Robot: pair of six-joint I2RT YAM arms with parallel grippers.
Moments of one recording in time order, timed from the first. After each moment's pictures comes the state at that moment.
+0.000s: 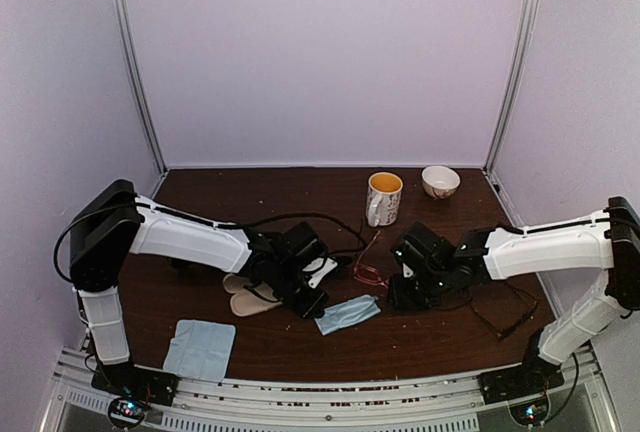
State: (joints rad) left arm -1.03 1.92 1.19 -0.40 0.22 -0.28; right arm 0.94 1.48 0.85 -0.49 0.06 0.83
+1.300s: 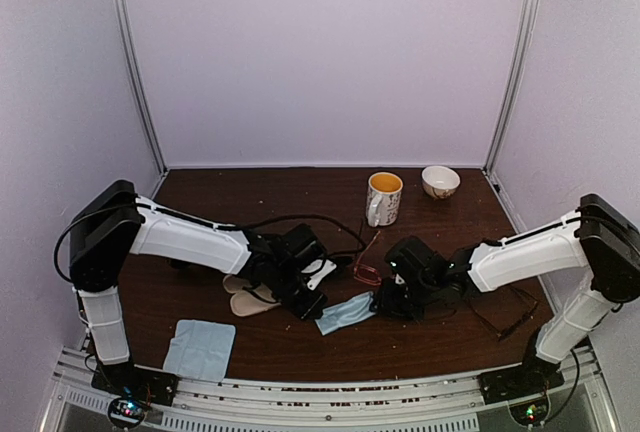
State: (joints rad) left arm -1.03 1.92 1.18 -0.39 0.20 -0.26; right arm 0.94 1.57 0.72 -0.16 -0.03 1.11
